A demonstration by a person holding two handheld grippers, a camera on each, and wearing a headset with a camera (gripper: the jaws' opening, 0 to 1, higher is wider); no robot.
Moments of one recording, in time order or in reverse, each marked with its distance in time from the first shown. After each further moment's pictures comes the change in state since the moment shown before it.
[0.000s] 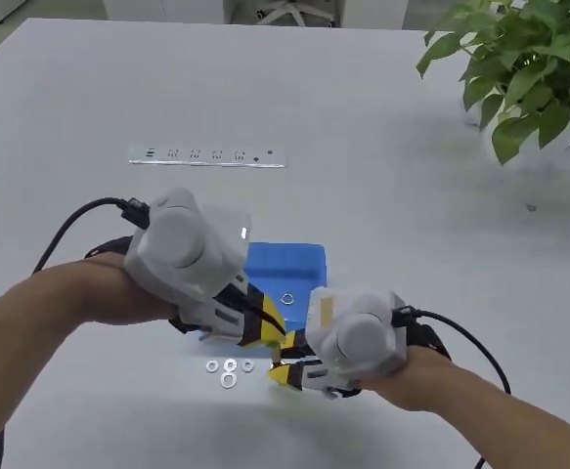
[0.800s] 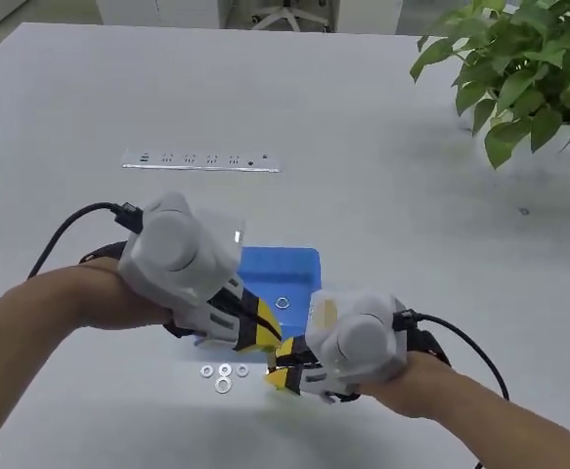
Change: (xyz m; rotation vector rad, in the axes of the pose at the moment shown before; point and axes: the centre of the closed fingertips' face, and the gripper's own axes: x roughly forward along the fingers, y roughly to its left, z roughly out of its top) left arm 0.002 -0.001 0.001 -0.007 -0.010 -0.012; right arm -0.004 0.002 -0.001 0.039 -0.009 0.005
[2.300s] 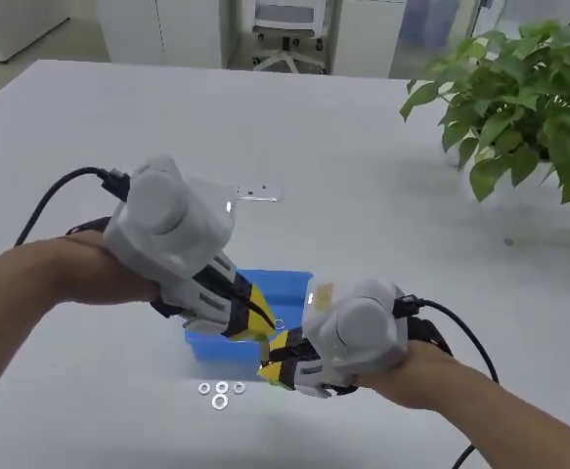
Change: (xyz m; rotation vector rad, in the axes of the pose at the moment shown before) left arm -0.046 -0.007 0.039 0.020 -0.012 0.026; right arm -0.035 -0.003 0.047 -0.055 -0.012 -0.038
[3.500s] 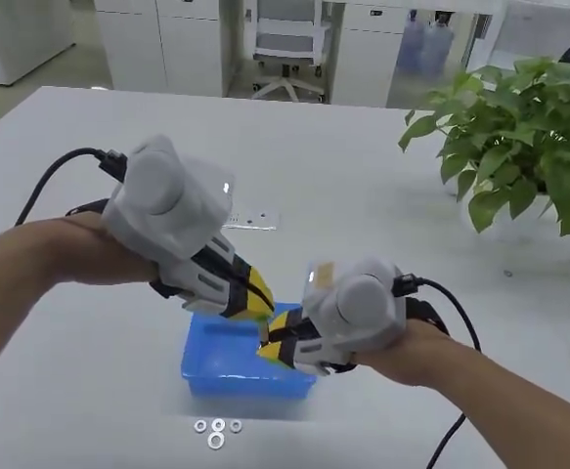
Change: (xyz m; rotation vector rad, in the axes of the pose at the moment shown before) left arm -0.021 0.048 0.015 0.055 -0.014 0.064; right arm -0.007 -0.057 0.023 -0.044 -0.017 -0.046
